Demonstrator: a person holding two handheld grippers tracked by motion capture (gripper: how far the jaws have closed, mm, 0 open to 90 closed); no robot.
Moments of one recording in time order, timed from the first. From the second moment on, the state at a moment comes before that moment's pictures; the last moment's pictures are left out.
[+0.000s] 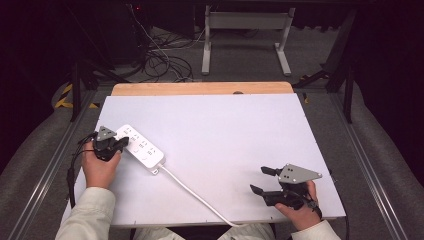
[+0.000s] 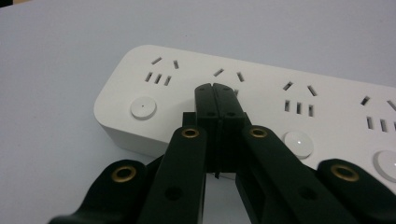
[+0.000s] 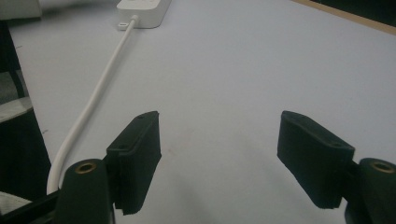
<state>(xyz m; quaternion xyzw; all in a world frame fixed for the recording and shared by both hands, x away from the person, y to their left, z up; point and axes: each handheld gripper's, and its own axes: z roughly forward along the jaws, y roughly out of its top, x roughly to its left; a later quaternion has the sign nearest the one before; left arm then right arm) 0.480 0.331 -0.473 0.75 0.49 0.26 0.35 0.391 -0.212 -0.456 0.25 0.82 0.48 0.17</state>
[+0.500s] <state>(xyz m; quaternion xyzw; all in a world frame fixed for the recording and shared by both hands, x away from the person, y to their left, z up) 0.483 0.329 -0.474 0.75 0.49 0.26 0.35 0.390 -0.212 -0.455 0.25 0.82 0.48 0.16</state>
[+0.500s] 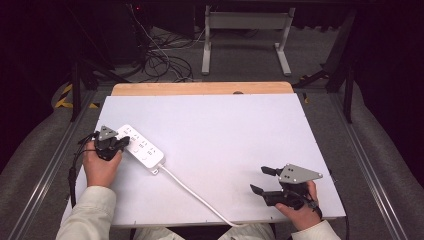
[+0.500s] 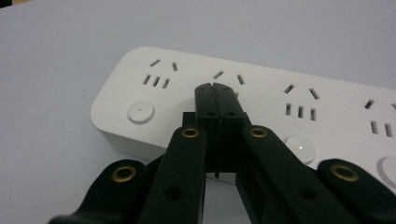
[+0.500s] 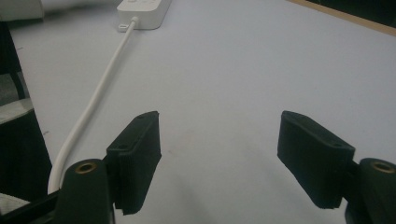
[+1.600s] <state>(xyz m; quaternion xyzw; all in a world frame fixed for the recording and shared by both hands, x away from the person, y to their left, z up) 0.482 0.329 -0.438 0.75 0.47 0.29 0.38 0.392 -0.212 -0.457 0.25 0.82 0.48 0.16</state>
